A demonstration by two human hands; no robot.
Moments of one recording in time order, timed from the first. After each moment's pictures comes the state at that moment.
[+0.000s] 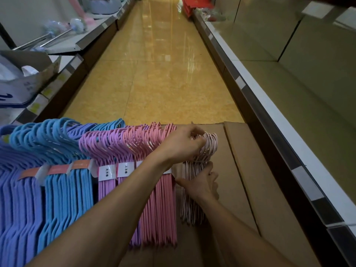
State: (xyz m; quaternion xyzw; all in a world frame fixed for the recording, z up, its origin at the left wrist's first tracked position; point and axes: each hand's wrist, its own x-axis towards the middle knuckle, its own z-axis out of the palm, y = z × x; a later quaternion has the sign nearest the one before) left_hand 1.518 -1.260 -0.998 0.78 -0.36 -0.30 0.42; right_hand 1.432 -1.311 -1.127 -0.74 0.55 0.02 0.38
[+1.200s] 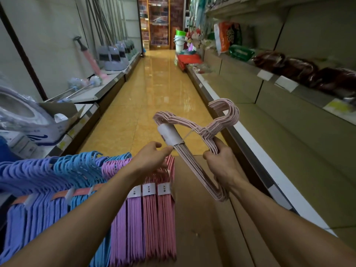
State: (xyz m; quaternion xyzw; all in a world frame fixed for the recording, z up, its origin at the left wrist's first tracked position) left_hand 1.509 -1.184 -0.922 0.78 -0.22 -0.28 0.51; right_hand 1.374 -1.333 -0.936 -0.78 0.34 -0.22 0.48
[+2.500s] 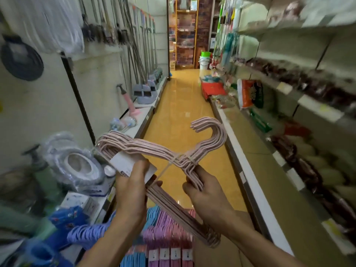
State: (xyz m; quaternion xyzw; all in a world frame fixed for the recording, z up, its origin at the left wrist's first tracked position) left_hand 1.544 -1.117 -0.589 0.58 0.00 -0.06 0.81; right_hand 1.448 -1.250 -0.593 -0.79 0.10 -0.18 0.57
